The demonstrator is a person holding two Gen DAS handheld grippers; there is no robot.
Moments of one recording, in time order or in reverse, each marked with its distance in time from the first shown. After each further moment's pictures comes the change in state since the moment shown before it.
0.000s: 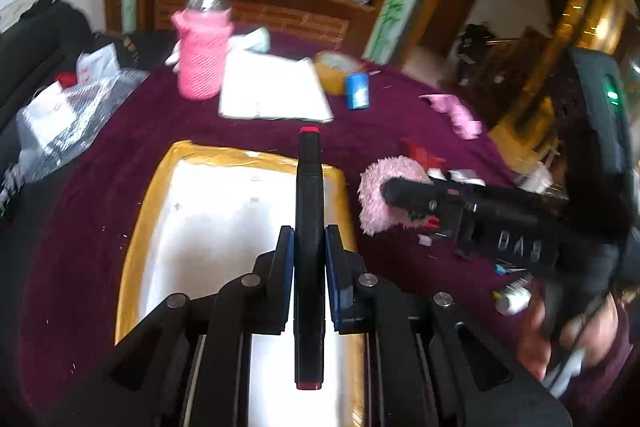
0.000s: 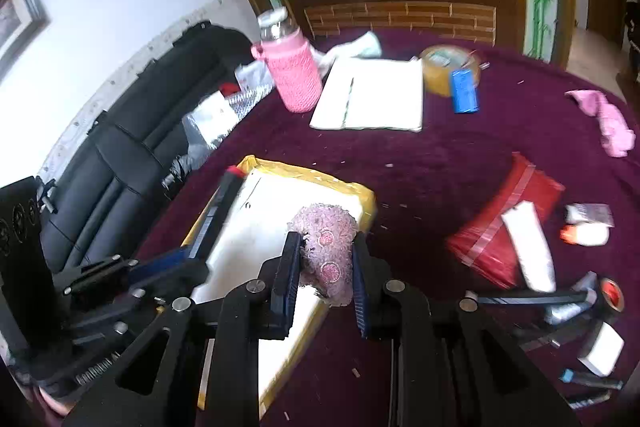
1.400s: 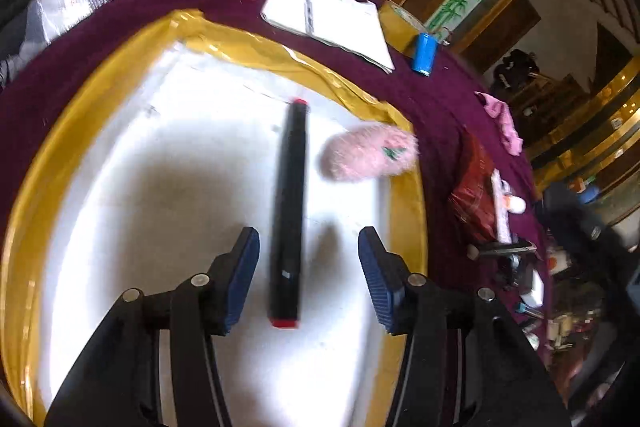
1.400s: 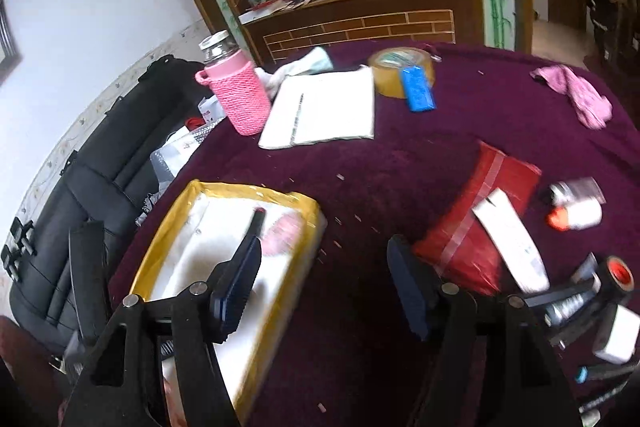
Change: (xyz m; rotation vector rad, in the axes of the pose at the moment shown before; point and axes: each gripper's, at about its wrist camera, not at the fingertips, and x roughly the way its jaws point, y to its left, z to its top) left arm 0.087 0.030 -0.036 -0.284 0.133 -0.051; right arm -0.019 -0.063 -0.033 0.130 -0.137 -0.054
